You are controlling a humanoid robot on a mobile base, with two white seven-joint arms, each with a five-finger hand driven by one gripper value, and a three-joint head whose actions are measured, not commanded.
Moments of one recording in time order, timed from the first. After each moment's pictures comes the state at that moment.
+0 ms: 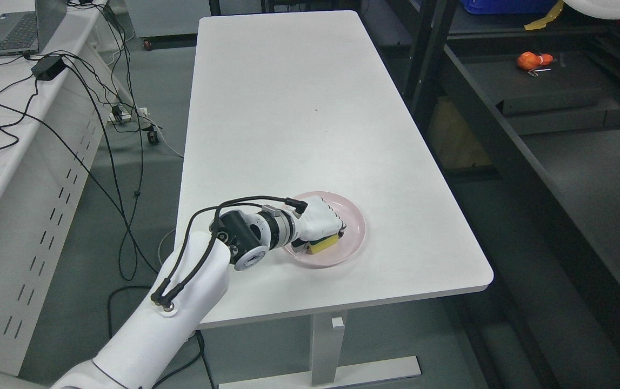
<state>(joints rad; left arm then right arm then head) -0.86 0.03 -0.64 -1.14 -1.21 -0.39 -0.63 -0.08 0.00 -0.21 0.00 -0.11 0.08 -0.07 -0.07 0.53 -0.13</state>
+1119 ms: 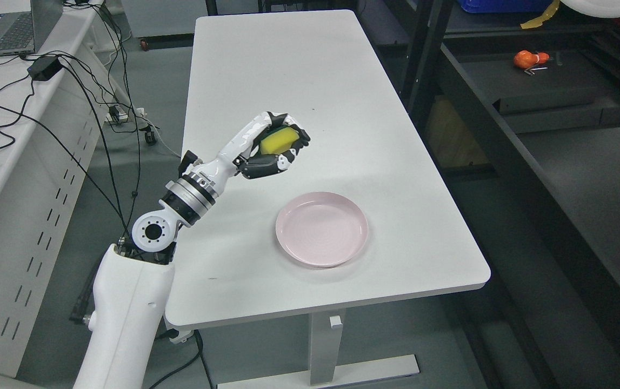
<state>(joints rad) -0.71 0.00 -0.09 -1.18 -0.08 -0.32 -0.49 -0.08 0.00 -0.21 0.00 -0.11 0.08 -0.07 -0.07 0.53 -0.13</state>
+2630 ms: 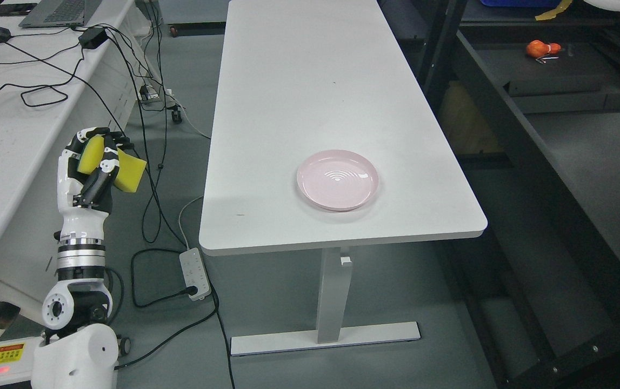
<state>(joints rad) -0.47 0.00 0.28 -1.27 0.41 -0.30 -0.31 -0.08 0.00 -0.21 0.00 -0.11 0.08 -0.07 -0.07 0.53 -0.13</state>
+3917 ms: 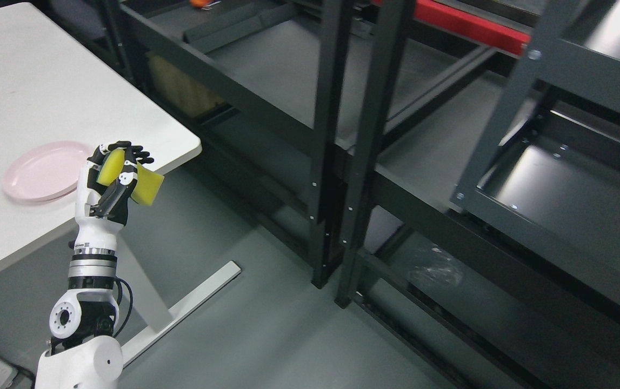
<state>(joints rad) -0.42 0.00 0.23 -1.32 0.42 -0.24 -0.31 -0.08 0.00 -0.21 0.00 -0.11 0.08 -0.07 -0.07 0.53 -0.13</state>
